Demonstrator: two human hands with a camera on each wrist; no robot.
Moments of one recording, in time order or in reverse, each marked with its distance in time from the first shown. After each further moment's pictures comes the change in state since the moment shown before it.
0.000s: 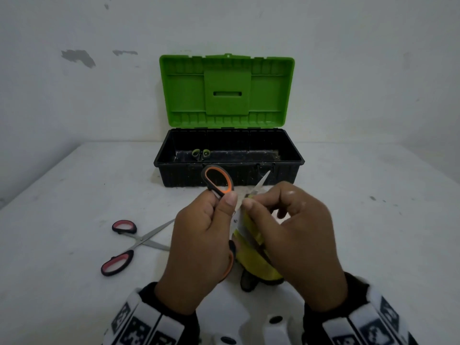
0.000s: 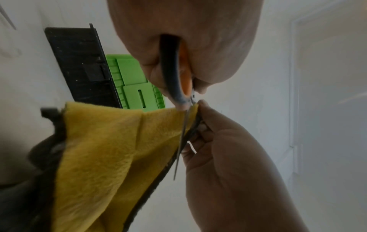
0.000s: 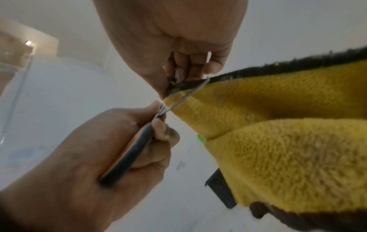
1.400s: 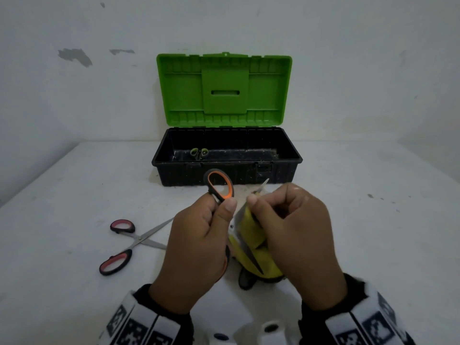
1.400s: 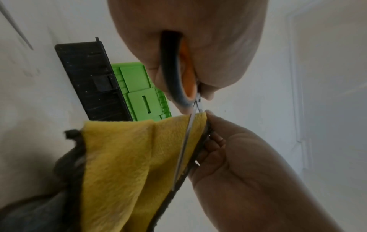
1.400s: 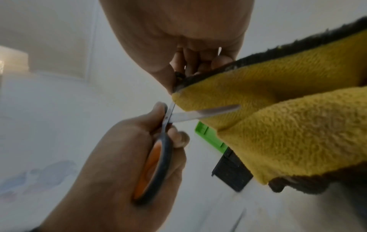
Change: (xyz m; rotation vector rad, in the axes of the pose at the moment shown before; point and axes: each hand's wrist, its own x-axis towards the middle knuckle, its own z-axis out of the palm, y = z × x) left_hand -0.003 -0.013 -0.003 0.051 -0.041 0.043; right_hand -0.001 0.004 0.001 0.073 0.044 0.228
